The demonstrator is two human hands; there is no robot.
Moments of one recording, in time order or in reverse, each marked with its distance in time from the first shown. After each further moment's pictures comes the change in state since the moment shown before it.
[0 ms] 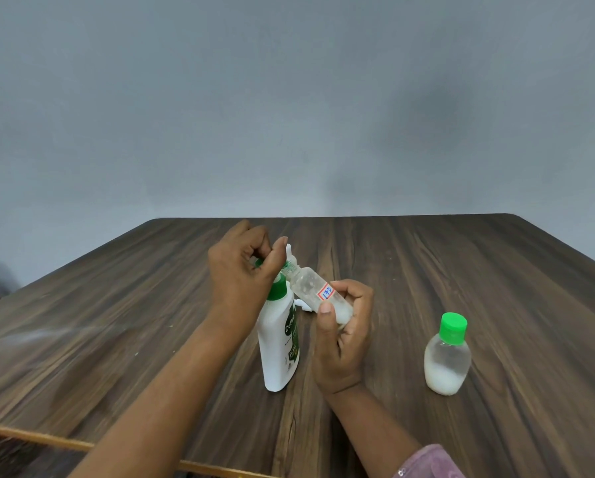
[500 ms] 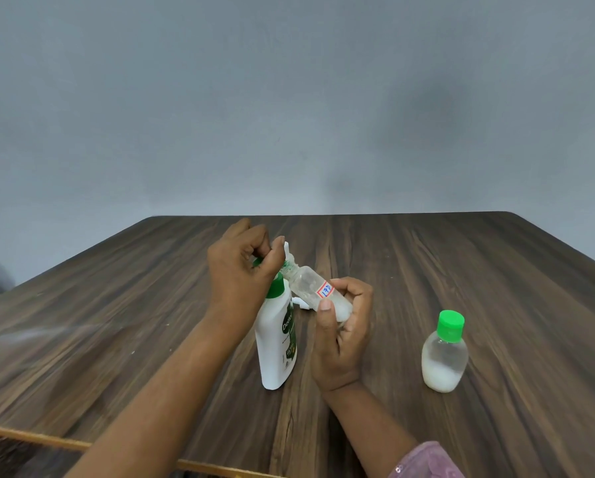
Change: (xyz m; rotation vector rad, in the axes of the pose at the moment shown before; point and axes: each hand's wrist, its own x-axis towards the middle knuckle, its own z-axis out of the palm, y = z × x) left_hand 0.000 -0.003 0.003 0.018 0.002 0.000; right_hand 0.002 0.001 0.001 -0.012 0.025 0.003
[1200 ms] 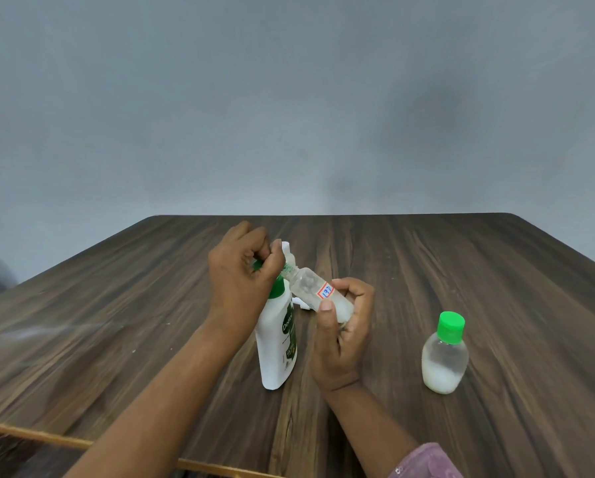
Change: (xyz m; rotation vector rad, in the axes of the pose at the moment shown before) left_hand -0.004 0.000 0.001 0.041 0.025 0.013; right_hand 0.000 -0.001 -0.001 -0.010 0.015 0.002
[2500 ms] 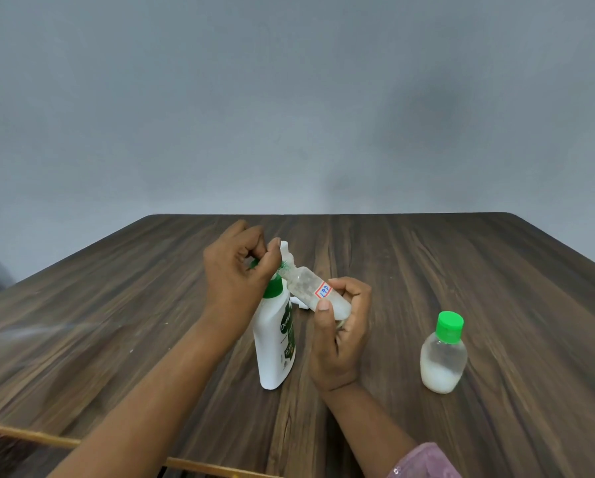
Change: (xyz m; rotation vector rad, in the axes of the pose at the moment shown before) left_hand 0.003 0.000 -0.004 -0.056 -0.017 0.008; right_hand 0.000 0.001 0.001 0.024 -0.023 -0.002
